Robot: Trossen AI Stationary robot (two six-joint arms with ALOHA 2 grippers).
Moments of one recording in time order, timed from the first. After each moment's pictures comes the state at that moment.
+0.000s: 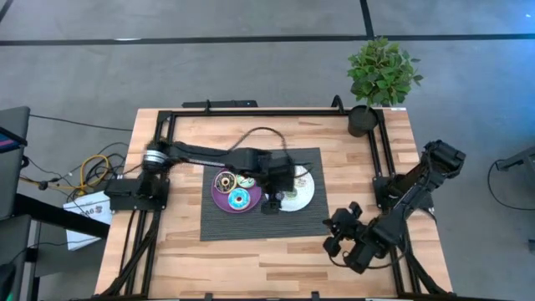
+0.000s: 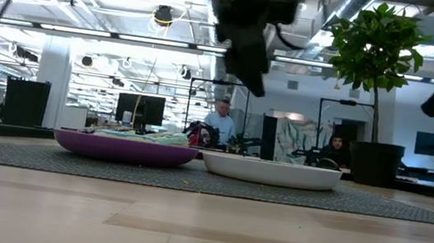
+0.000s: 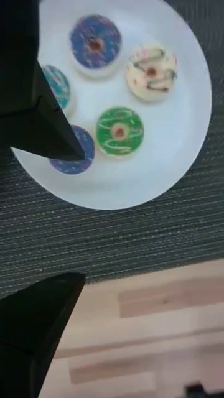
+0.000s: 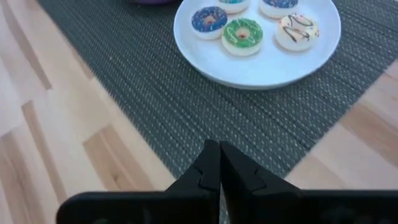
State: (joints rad) left arm -0.01 2.04 1.77 -0.81 0.20 0.04; right arm 0.86 1.55 0.91 -0.77 0.76 1.47
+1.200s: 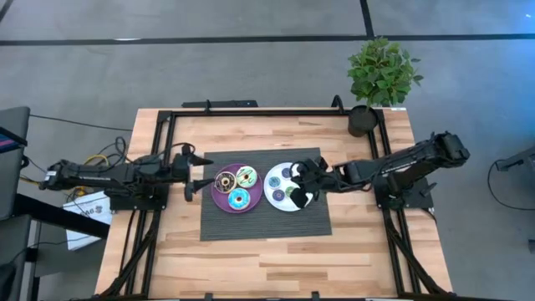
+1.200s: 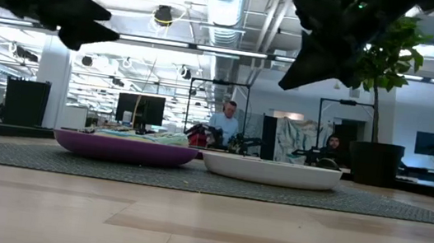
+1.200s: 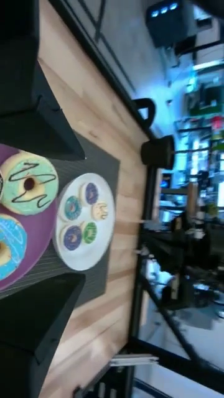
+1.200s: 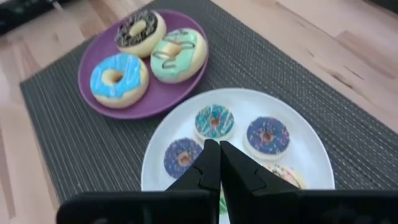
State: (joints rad) left arm 0.00 0.35 0.18 0.08 -0.16 -0.08; right arm 0.18 1.43 0.91 -0.33 0.41 0.62
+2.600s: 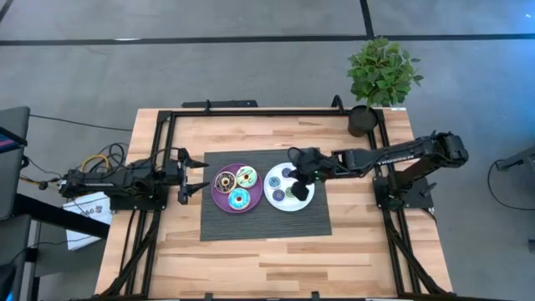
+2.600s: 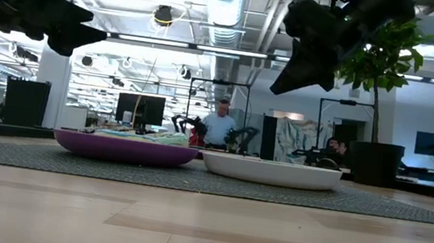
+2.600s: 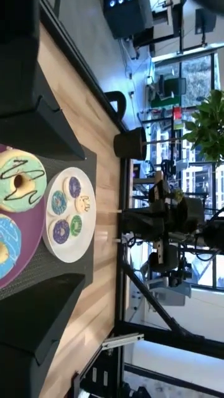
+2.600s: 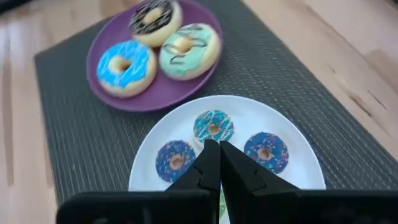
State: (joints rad) left arm 0.00 0.01 0.01 0.05 -0.11 0.00; right arm 0.02 1.43 0.91 -0.28 0.18 0.38
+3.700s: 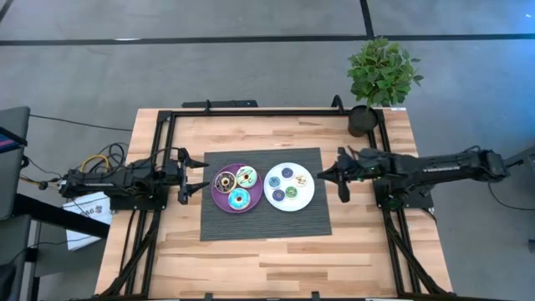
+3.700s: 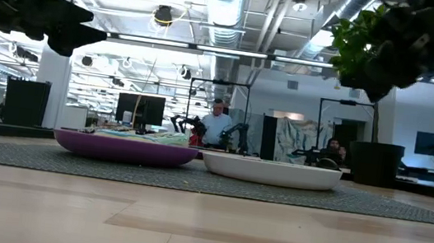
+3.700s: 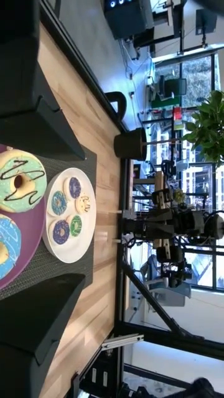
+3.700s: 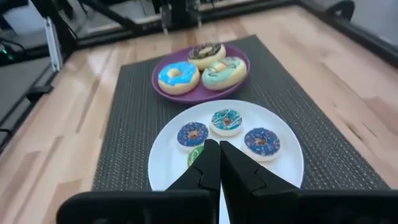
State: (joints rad) left arm 0.00 0.01 0.01 0.05 -0.11 0.00; right arm -0.06 0.76 0.34 0.00 -0.05 0.11
